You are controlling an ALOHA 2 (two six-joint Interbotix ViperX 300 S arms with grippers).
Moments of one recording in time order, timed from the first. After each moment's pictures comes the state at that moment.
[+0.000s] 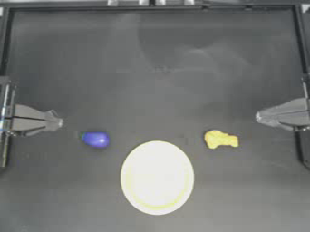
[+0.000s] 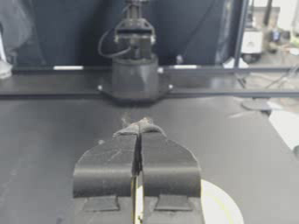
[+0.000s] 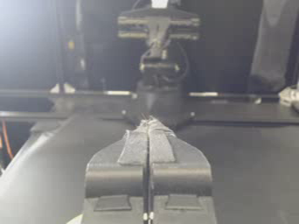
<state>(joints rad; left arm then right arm) 0.00 -0.96 1.18 0.00 -0.29 0.00 0.00 -0.96 1.18 0.00 -0.29 0.00</state>
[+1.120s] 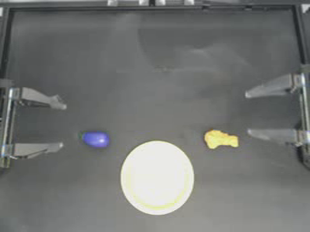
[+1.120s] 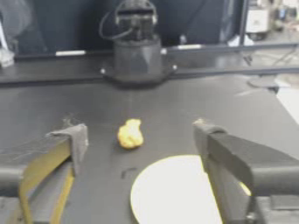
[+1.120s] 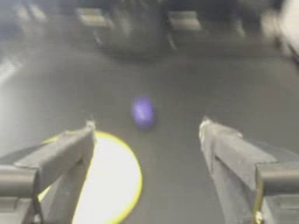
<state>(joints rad) 0.02 -0.95 1.21 0.00 -0.27 0.05 -0.14 -0.91 1.08 -0.02 0.10 -0.01</state>
